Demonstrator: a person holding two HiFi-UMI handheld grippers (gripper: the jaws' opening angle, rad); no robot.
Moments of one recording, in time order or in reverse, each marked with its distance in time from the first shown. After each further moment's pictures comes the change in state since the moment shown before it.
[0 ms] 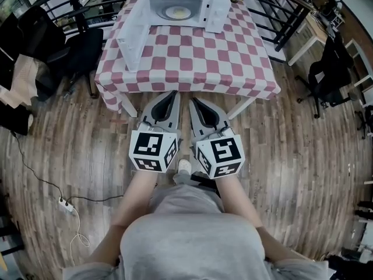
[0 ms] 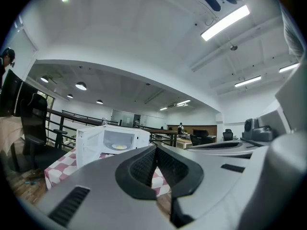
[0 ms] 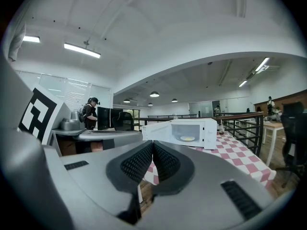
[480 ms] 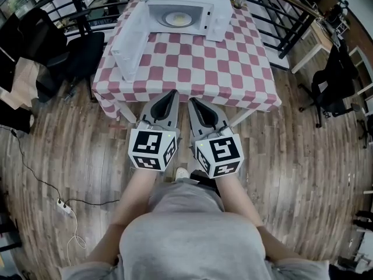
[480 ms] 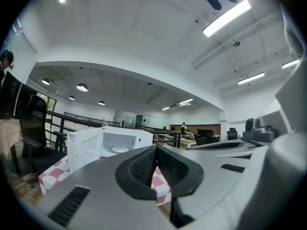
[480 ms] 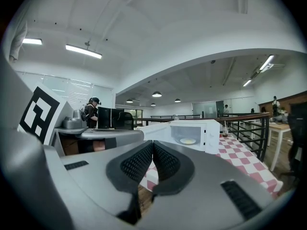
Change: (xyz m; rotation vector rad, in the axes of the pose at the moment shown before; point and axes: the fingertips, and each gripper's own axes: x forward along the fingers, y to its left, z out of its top) left arm 0.062 0.013 0.009 0.012 0.000 0.033; right arm 0.041 -0.047 0.008 -0.010 -0.001 0.044
